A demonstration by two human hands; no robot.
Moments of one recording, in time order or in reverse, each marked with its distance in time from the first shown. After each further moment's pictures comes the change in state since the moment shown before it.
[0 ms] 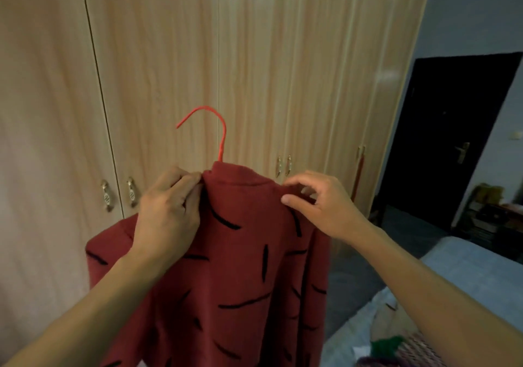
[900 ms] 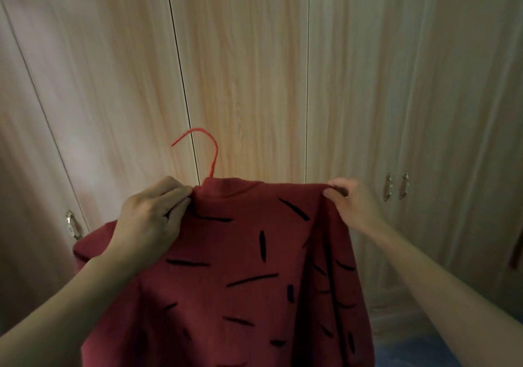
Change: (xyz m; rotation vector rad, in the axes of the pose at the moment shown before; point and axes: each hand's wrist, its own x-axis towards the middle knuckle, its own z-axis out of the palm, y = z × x) left_hand 0.055 -0.151 -0.005 0.456 -0.167 0.099; right_hand 0.189 0.146 0.159 0.280 -0.006 0.173
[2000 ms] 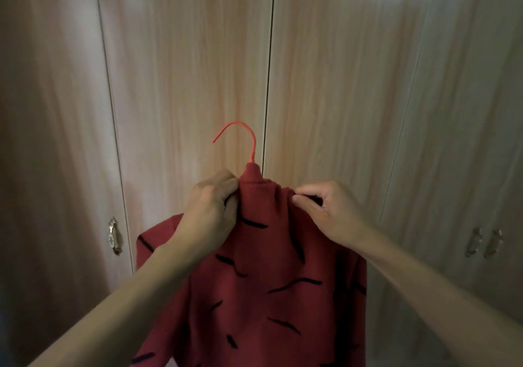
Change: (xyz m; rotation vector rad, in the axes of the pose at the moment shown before) left_hand 0.025 -0.171 0.019 -0.201 0.012 -0.174; right_hand 0.094 -0.159 0.192 0.121 -0.244 -0.495
